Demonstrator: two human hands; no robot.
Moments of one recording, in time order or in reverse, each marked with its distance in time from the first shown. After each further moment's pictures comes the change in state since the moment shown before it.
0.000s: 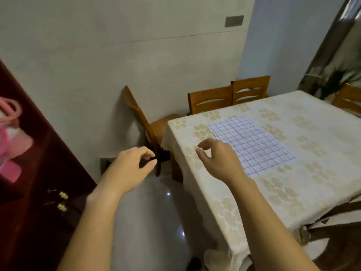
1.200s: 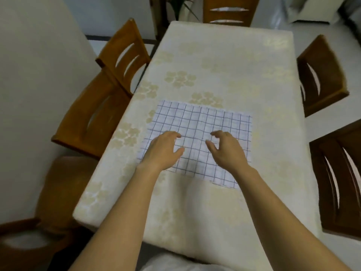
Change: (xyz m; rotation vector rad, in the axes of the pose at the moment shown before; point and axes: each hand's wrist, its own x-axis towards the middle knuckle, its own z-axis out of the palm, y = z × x) left_hand 0.556 0.135 0.319 0.110 -0.809 0.842; right_hand 0.284 0.290 0.068 0.019 0.344 1.017
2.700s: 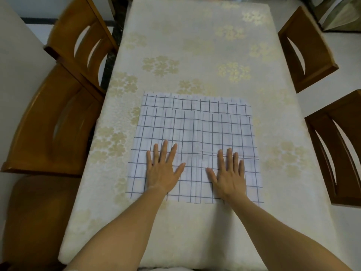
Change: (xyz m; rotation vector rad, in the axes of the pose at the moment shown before) left_hand 0.046 -0.121 0.132 0.392 -0.056 0.041; right_hand -0.028 0.080 0.156 -0.358 -0.113 0.314
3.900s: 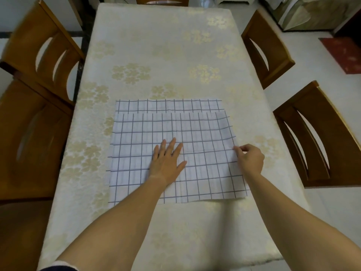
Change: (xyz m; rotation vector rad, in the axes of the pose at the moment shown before) left_hand 0.049 0.064 -0.014 0.034 -0.133 0.300; right_hand 0.031 0.091 -0.074 0.662 0.442 0.582
